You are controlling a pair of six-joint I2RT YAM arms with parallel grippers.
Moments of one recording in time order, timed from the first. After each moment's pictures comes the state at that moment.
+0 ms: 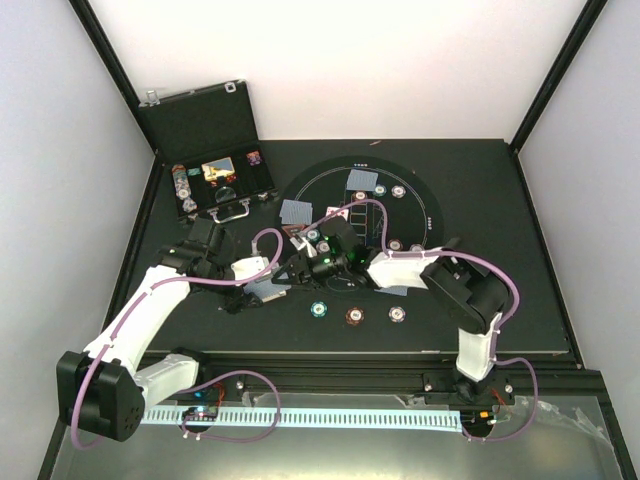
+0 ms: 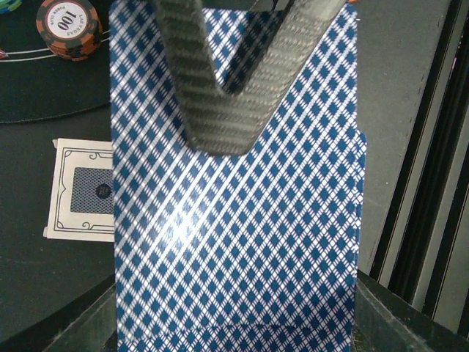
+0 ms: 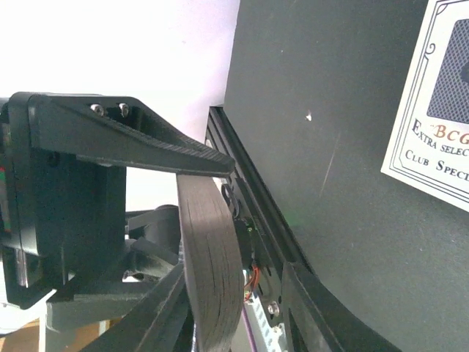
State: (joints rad) left arm -0.22 1.08 0.80 -0.99 0.50 0.87; right arm 0.84 1.89 1.00 0.40 -0.88 1.05
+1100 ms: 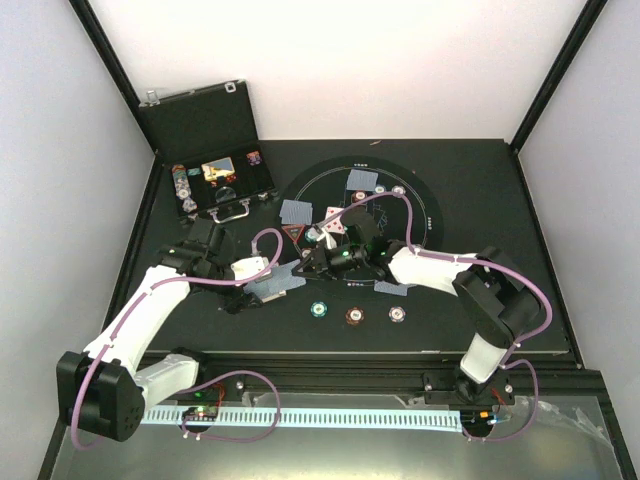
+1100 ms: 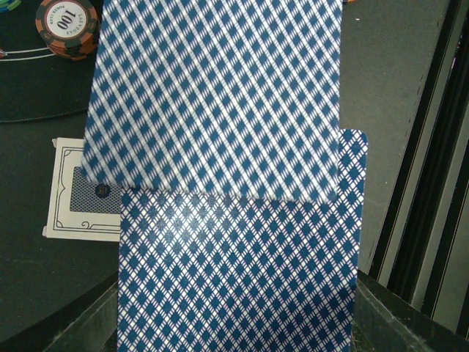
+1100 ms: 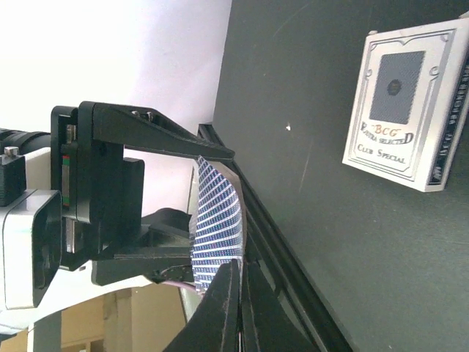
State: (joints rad) left arm -0.22 1.08 0.80 -0.99 0.50 0.87; right arm 0.77 1.72 0.94 0.23 -0.85 0.98
